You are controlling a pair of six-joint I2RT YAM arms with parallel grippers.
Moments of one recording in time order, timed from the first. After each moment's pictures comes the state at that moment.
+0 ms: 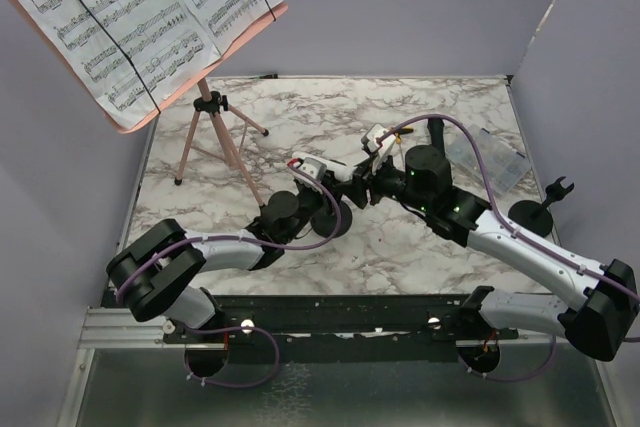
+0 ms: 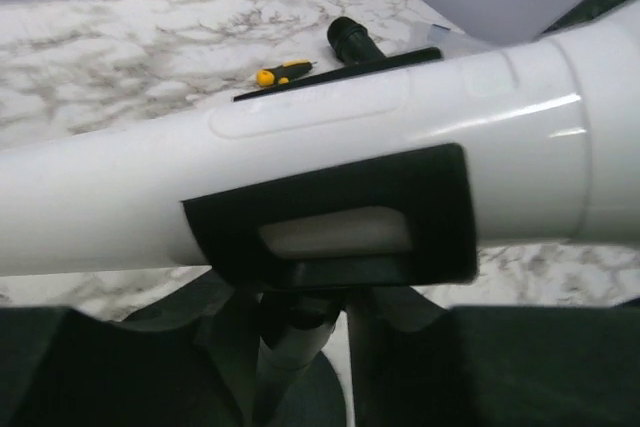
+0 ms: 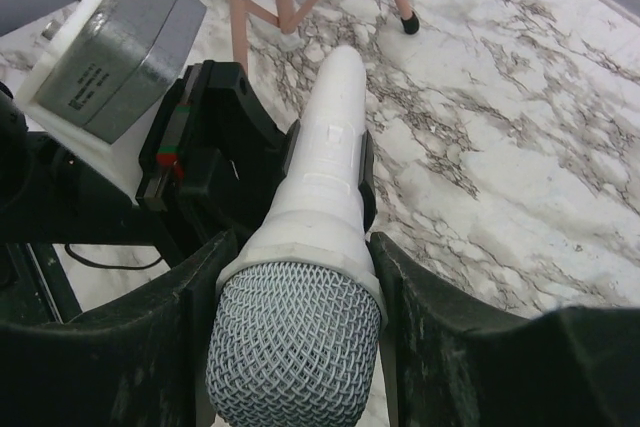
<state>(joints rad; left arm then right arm) -0.85 1.45 0.48 0.97 -0.20 -0.23 0.79 1.14 0.89 0.01 -0.16 -0.02</state>
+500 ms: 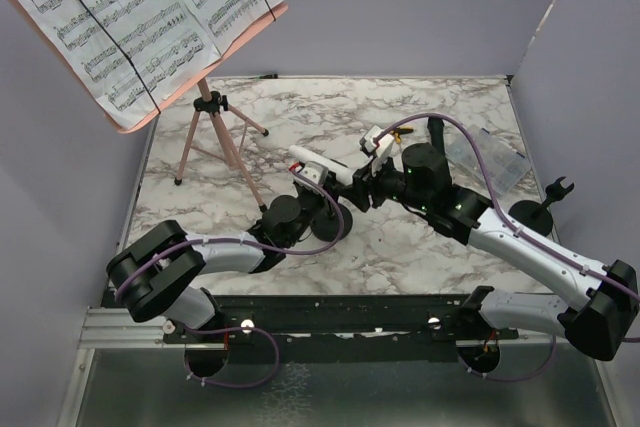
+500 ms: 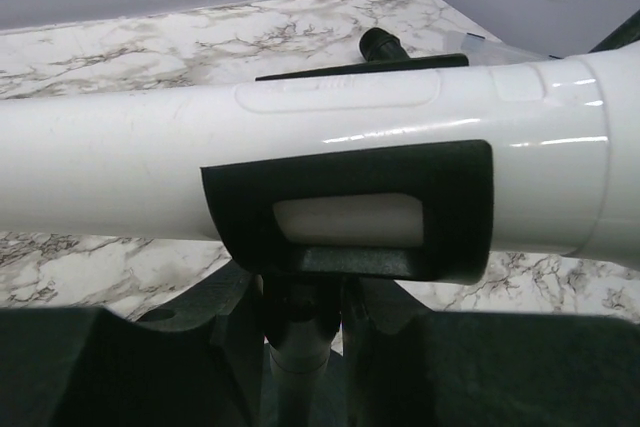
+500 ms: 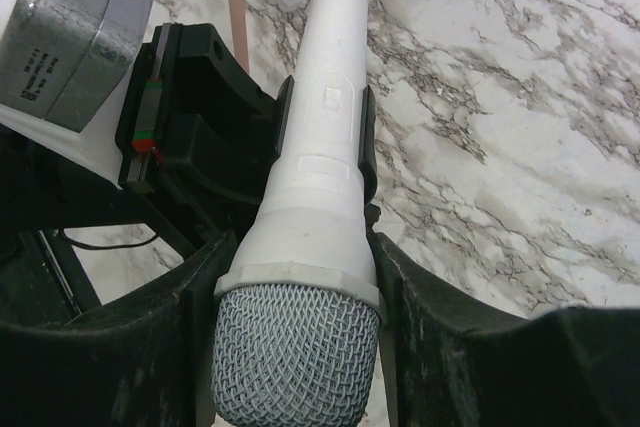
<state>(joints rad) -0.89 1.45 0.48 1.00 -0.31 -0.16 0.79 1.14 0.93 -0.12 -0.15 -0.02</state>
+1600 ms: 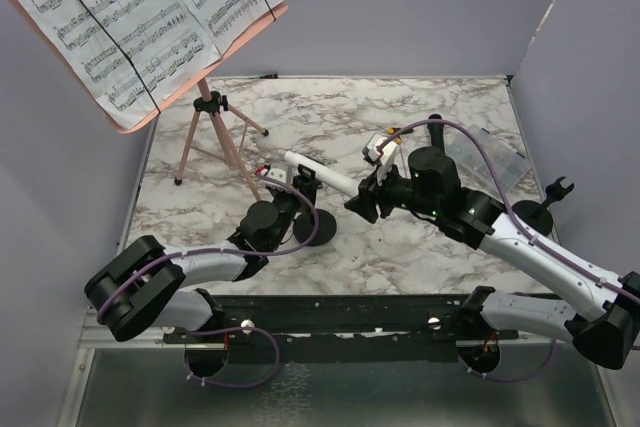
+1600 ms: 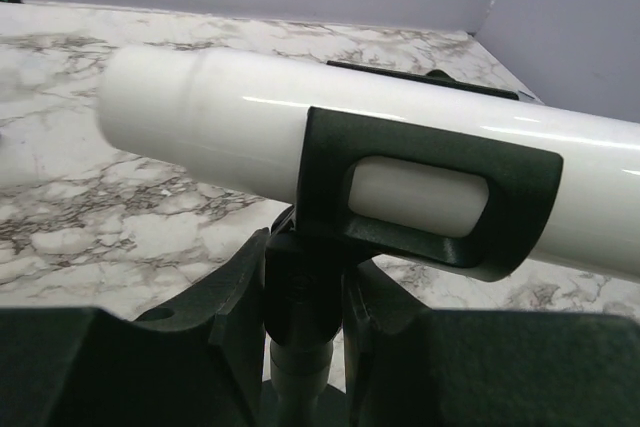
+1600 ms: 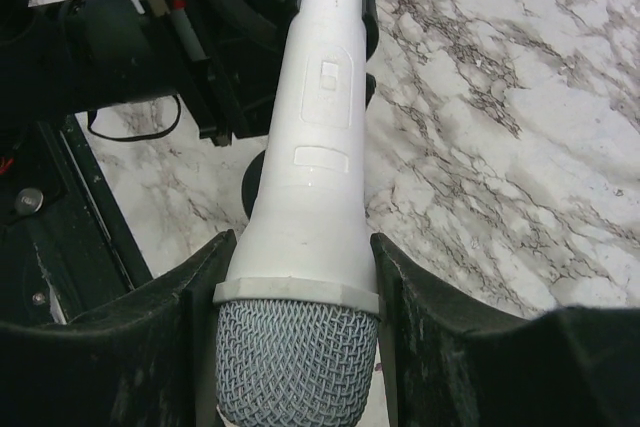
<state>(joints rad) -0.81 1.32 0.35 1.02 -0.37 -0.26 0.80 1.08 0.95 -0.28 -0.20 -0.03</state>
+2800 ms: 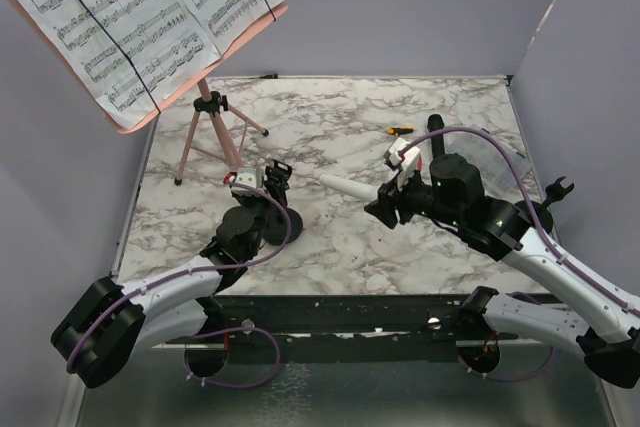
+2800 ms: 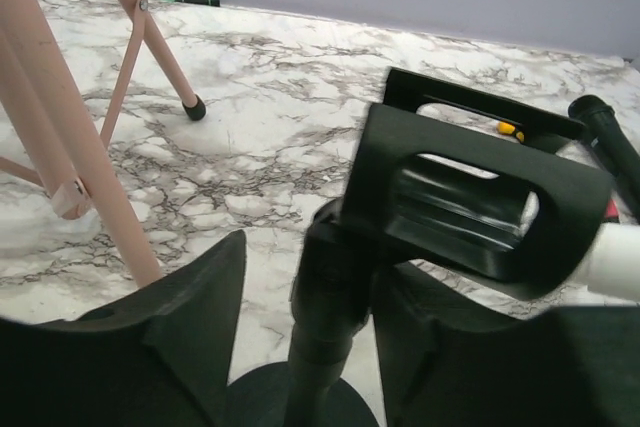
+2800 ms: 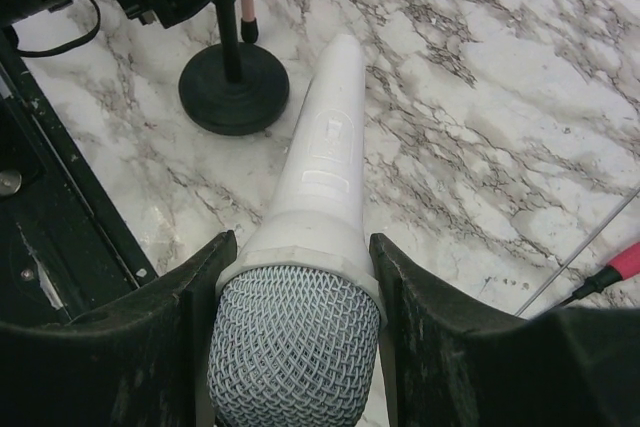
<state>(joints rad) -0.70 1.05 0.25 0.82 -0.55 -0.22 0.80 0.93 0.96 -0.46 -0.13 -0.04</state>
